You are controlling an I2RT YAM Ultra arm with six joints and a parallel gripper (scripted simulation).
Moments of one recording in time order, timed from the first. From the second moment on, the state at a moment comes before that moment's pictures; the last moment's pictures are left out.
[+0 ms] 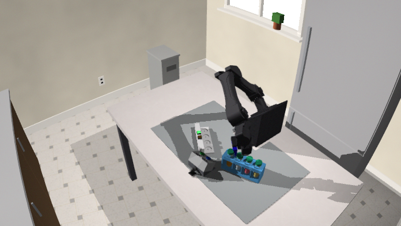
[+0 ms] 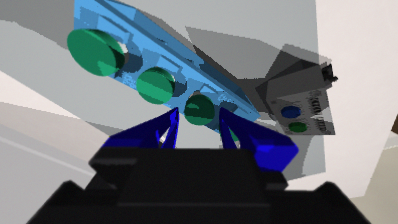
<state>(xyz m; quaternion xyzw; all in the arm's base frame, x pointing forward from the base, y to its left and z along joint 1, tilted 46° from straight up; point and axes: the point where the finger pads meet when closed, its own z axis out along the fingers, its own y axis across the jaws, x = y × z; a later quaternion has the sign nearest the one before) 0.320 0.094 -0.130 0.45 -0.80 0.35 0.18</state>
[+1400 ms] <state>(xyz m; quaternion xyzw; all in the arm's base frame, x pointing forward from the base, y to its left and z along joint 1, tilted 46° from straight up) 0.321 0.088 -0.135 0.43 -0.81 0.35 0.17</state>
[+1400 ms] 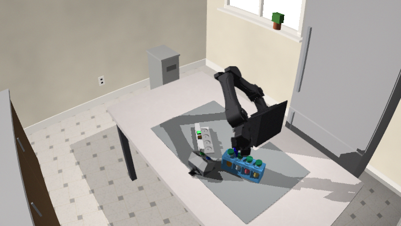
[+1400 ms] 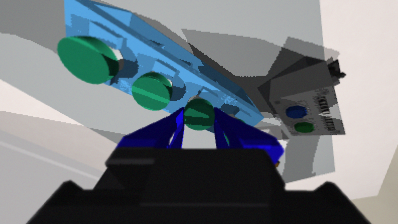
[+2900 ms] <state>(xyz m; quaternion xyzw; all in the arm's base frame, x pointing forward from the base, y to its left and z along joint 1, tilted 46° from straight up) 0.321 0.088 -0.135 0.24 -0.89 0.38 0.09</state>
